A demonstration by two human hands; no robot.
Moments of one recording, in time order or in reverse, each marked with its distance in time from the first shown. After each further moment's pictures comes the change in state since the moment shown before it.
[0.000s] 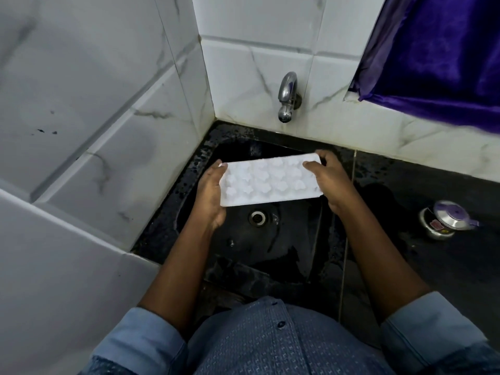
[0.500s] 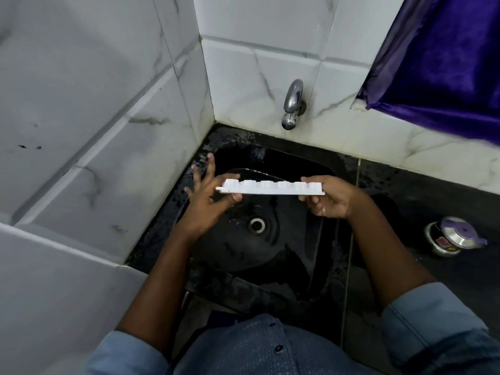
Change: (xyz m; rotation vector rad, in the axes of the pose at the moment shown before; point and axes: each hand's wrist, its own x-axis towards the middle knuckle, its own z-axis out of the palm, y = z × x) left_hand 0.025 0.008 -0.049 1.084 -0.203 0.435; right_hand 0.057 0.012 -0.011 0.127 -0.437 0.623
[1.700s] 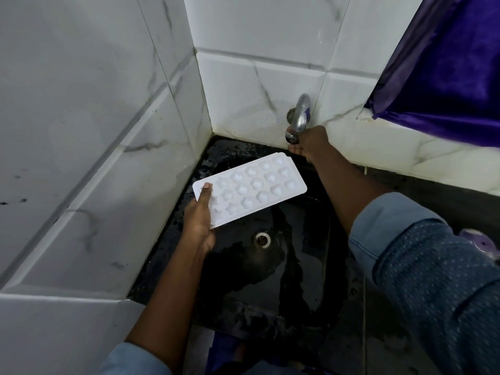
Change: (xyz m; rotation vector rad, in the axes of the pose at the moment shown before) left_hand 0.055 -0.005 -0.005 -0.978 0.378 -0.695; right_hand 0.122 -0.154 0.039 0.066 0.518 -0.467
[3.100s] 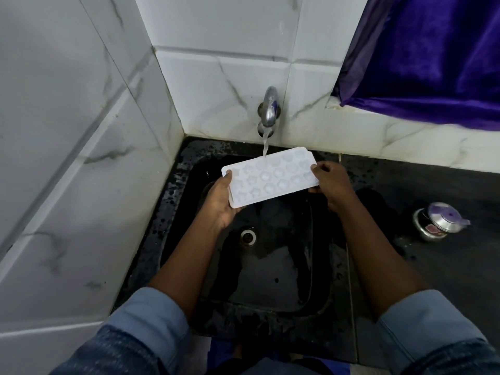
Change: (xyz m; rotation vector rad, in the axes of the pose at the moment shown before) left_hand 0.038 -0.025 0.079 0.039 -0.280 -0.242; right_hand -0.081 0.093 -0.110 -0.141 0.136 -0.077
